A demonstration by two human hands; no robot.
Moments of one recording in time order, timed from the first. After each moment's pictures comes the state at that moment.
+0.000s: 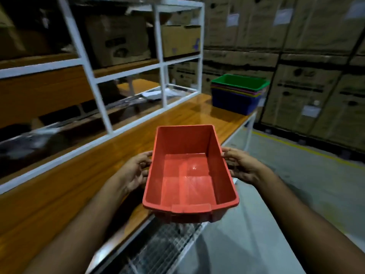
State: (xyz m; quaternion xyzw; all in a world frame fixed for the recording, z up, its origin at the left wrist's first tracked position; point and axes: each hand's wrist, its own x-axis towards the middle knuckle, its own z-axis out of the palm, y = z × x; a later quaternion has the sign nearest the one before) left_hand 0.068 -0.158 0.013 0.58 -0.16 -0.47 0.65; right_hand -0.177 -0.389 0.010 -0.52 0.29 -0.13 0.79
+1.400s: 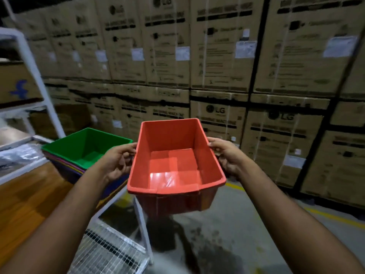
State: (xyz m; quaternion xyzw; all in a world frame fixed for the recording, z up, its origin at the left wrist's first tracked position) left_hand -0.141 -0.966 0.109 0.54 -0.27 -0.48 0.63; right_hand -0.413 -1.147 0.096 -0.55 0.30 -0.32 0.72
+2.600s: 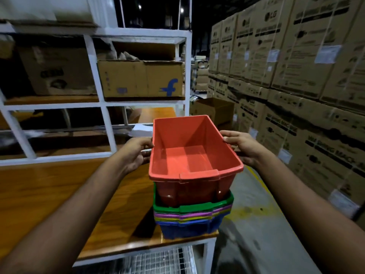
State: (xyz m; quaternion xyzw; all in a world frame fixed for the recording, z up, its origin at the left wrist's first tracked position) left_hand 0.093 -0.966 0.132 0.65 -0.01 -0.12 0.75; right_hand 0.070 -1.288 0.136 -0.63 0.05 0.02 0.78
